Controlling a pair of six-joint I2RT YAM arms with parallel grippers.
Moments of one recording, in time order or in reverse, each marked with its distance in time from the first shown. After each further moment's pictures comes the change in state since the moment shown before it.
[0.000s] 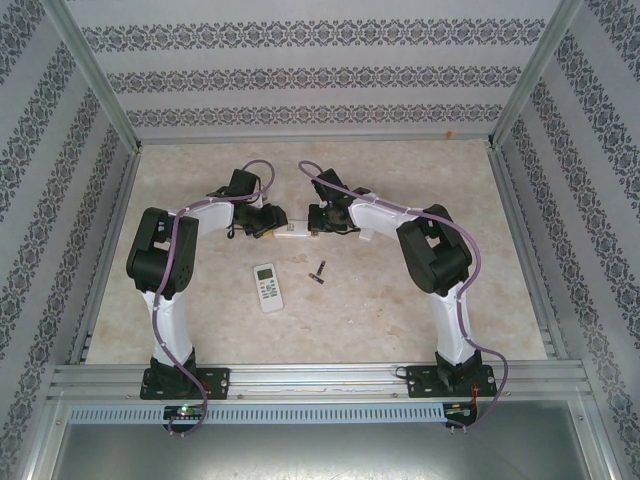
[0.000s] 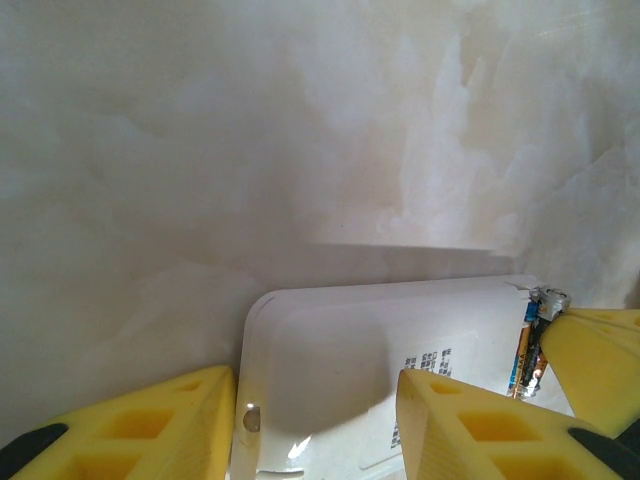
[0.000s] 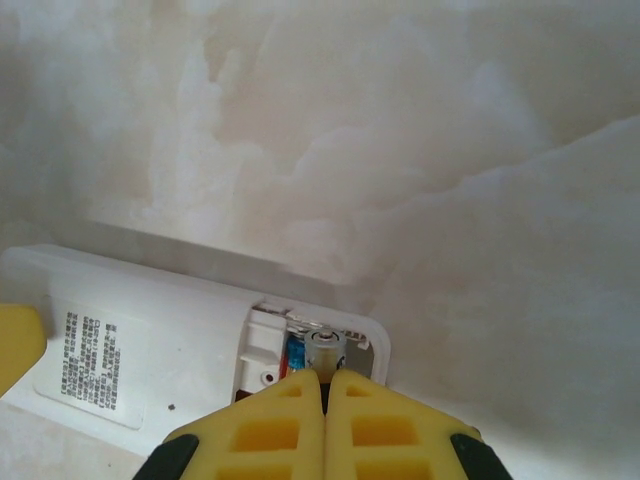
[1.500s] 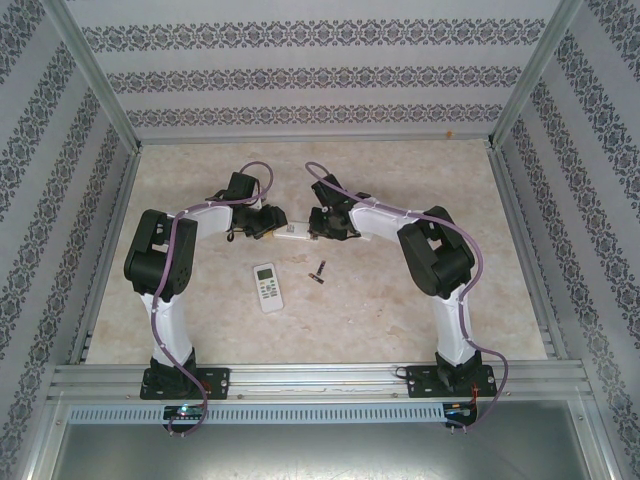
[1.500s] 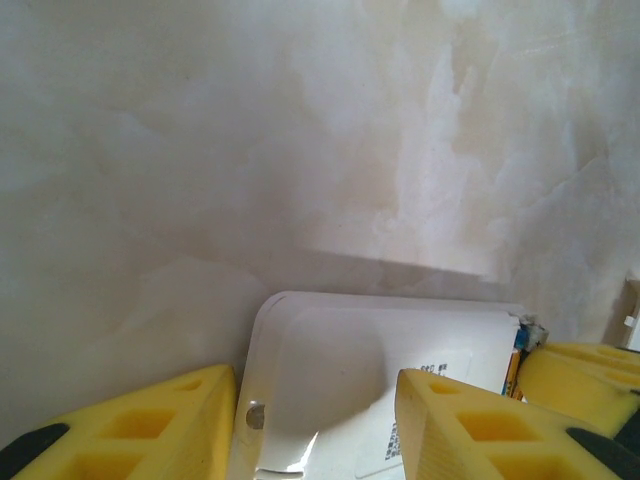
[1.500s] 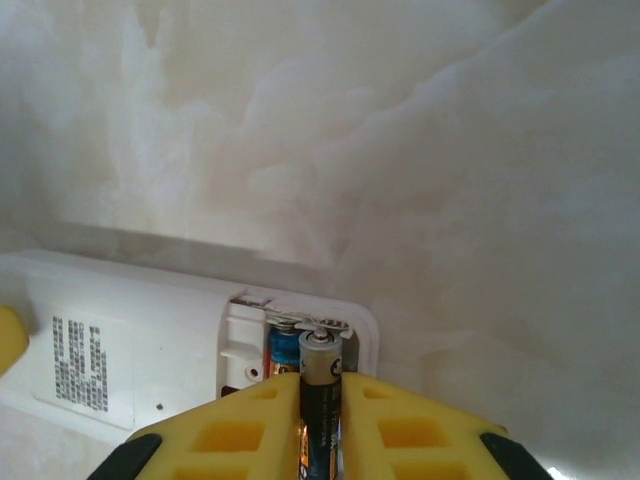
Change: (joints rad) left arm -0.001 -0.024 -0.055 0.076 -0.003 -0.030; right arm 0.018 -0.032 -0.055 0.000 0.002 0.175
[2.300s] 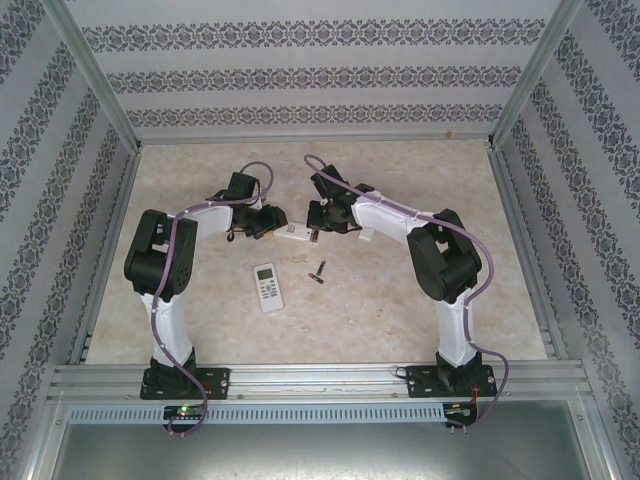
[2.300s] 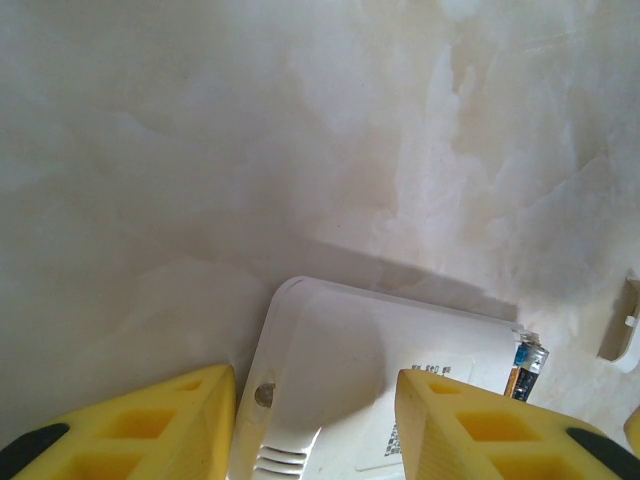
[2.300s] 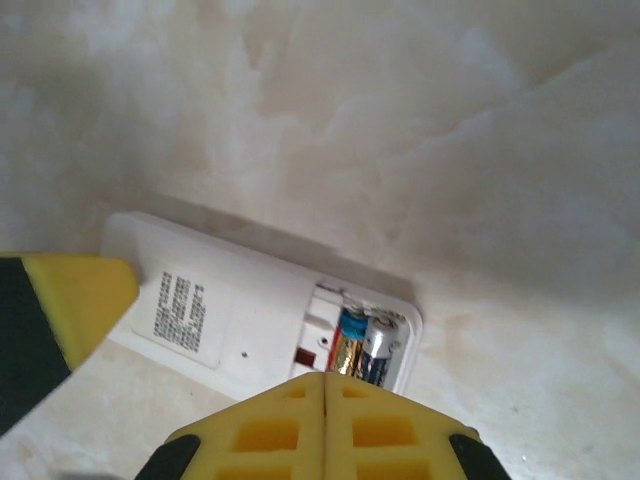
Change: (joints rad) left arm -0.001 0.000 0.001 -0.002 -0.001 0.001; right arm -0.002 -0.049 0.066 -0.090 -0.001 -0.068
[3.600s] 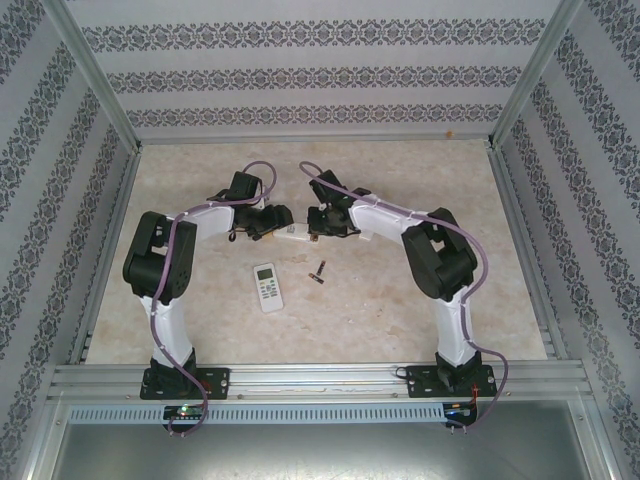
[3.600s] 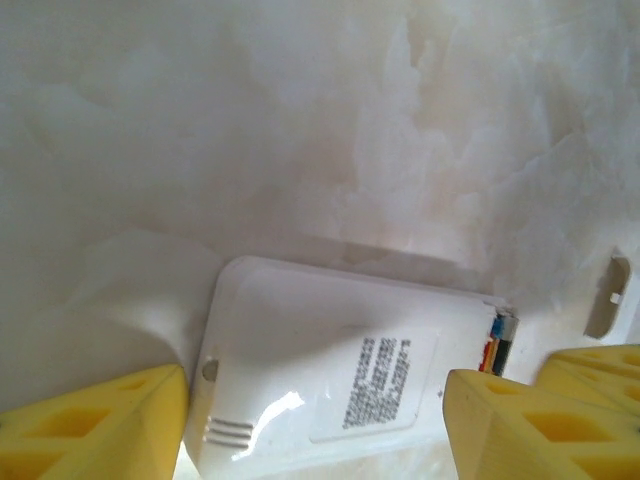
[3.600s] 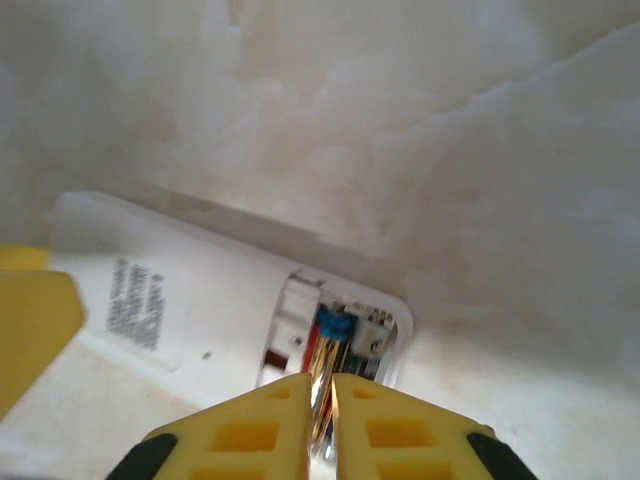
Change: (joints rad) left arm -0.019 -0.034 -0.001 -0.027 -0.007 0.024; right arm 0.002 -0.004 -0.039 0.023 -0.003 -0.068
